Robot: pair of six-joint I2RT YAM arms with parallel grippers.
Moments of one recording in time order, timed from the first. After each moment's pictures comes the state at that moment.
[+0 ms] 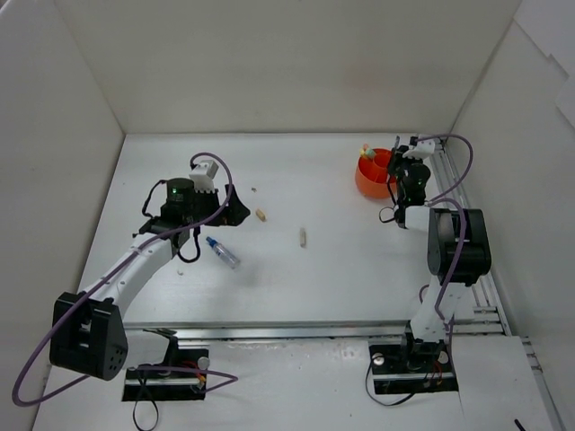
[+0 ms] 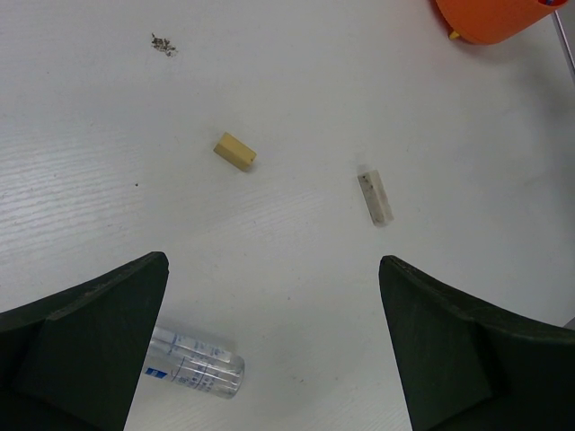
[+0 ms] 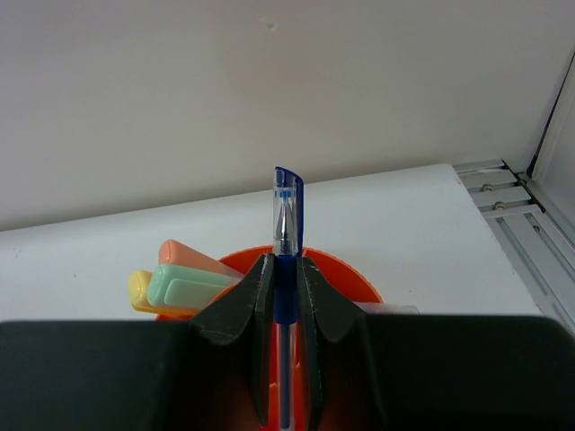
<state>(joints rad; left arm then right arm) -0.26 1.28 0.88 -0.11 0.34 -0.31 -0.03 1.89 0.94 1.02 0.04 0.14</state>
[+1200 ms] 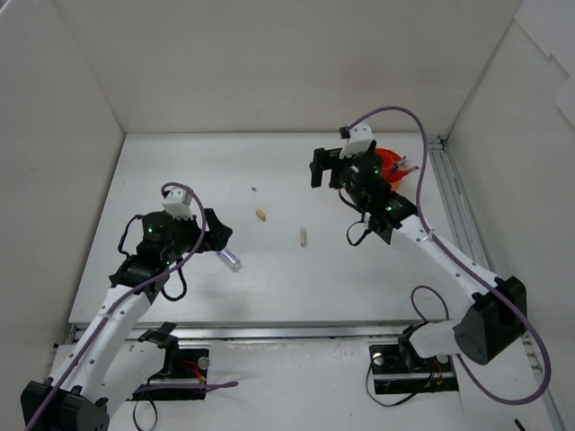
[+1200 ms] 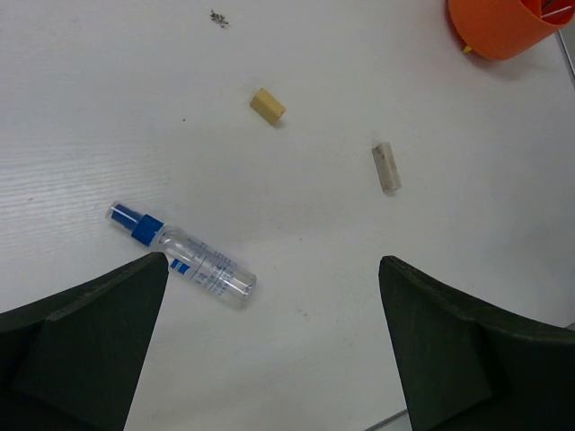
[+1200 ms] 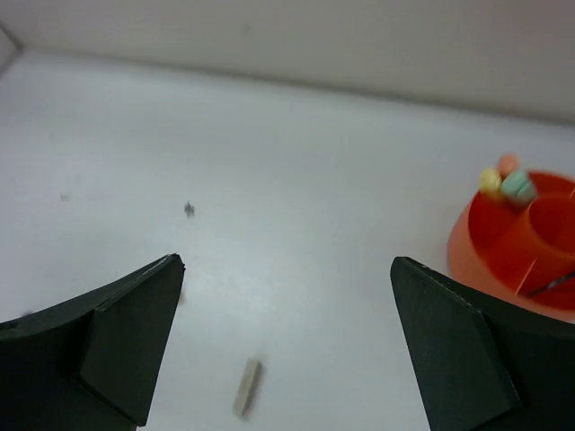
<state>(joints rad) -0.27 0.84 0.68 -0.27 0.20 -0.36 0.51 1.31 1.09 0.09 0.18 0.13</state>
